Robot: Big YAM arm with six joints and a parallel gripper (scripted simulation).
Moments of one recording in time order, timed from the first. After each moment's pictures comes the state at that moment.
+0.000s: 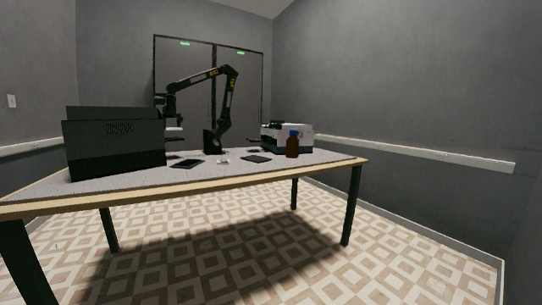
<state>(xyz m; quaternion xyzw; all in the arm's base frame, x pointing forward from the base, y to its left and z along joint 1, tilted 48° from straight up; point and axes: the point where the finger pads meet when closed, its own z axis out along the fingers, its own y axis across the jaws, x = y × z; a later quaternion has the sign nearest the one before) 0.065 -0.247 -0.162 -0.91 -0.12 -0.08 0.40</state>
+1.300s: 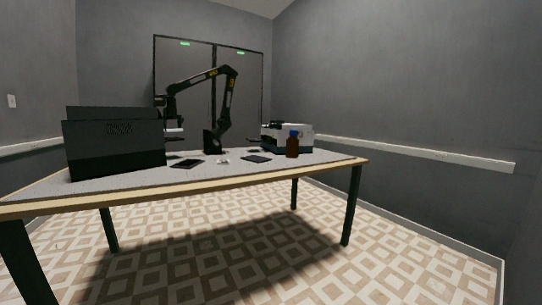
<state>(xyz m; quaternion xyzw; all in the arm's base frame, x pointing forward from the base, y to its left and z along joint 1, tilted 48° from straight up) 0.063 -0.238 -0.165 -0.90 -0.12 -0.08 0.40</state>
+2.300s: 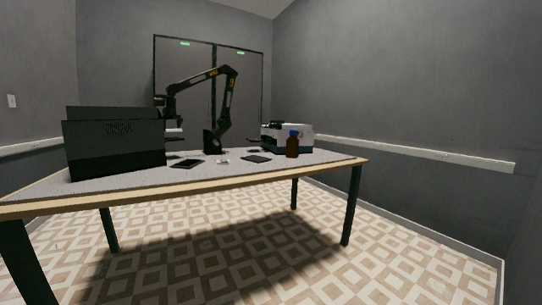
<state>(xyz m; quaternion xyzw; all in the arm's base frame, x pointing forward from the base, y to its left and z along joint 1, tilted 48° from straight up) 0.064 -0.241 -0.168 -0.91 -0.12 -0.08 0.39</state>
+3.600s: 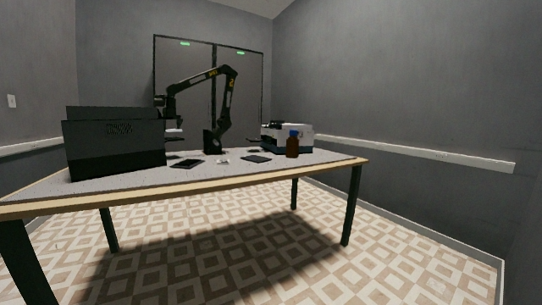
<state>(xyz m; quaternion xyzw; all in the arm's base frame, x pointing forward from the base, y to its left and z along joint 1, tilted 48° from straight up) 0.063 -0.240 -0.170 -0.91 -0.12 -0.08 0.40</state>
